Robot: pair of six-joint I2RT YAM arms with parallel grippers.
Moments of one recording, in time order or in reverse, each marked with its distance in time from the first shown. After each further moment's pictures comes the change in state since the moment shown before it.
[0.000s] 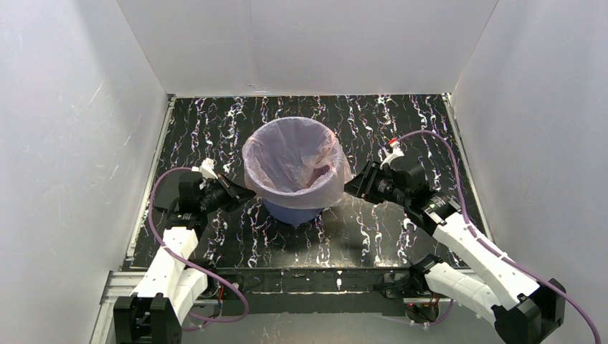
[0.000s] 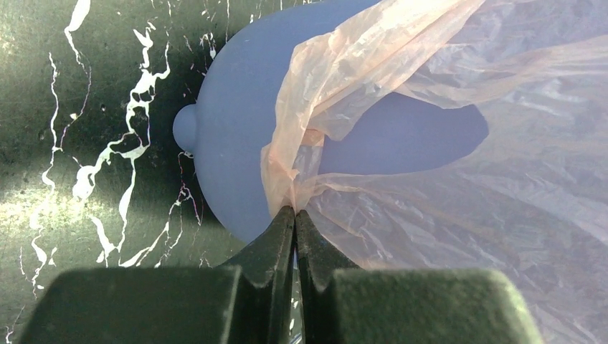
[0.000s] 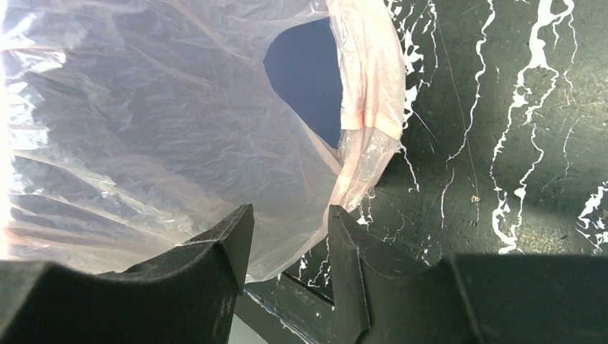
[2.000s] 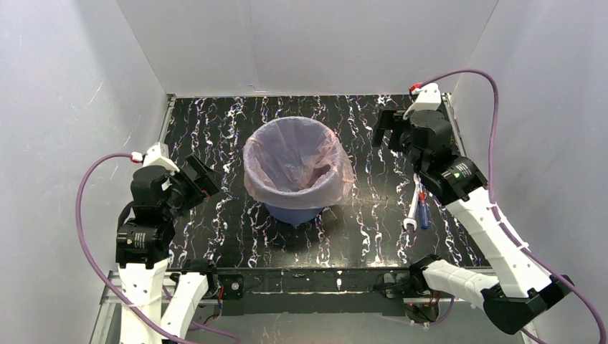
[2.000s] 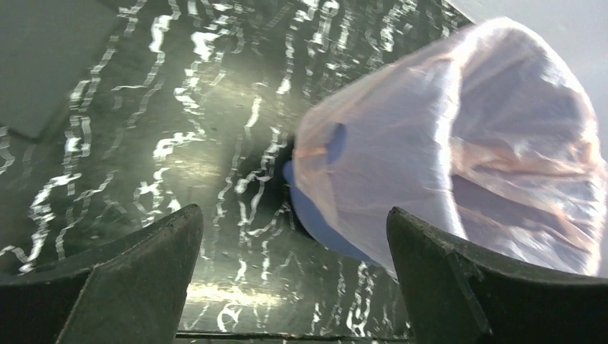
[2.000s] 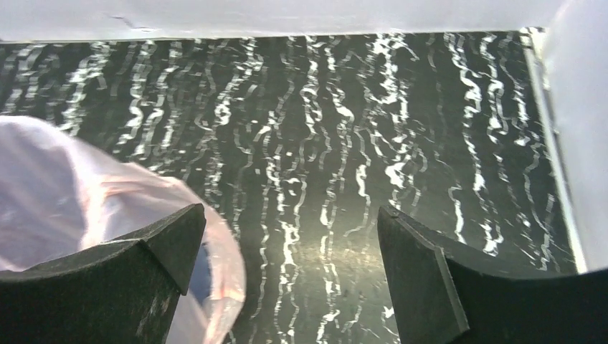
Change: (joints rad) left arm -0.003 -0.208 0.676 -0.818 -0.500 0.336; right arm -0.045 0.173 0.560 -0.179 0.541 -0.577
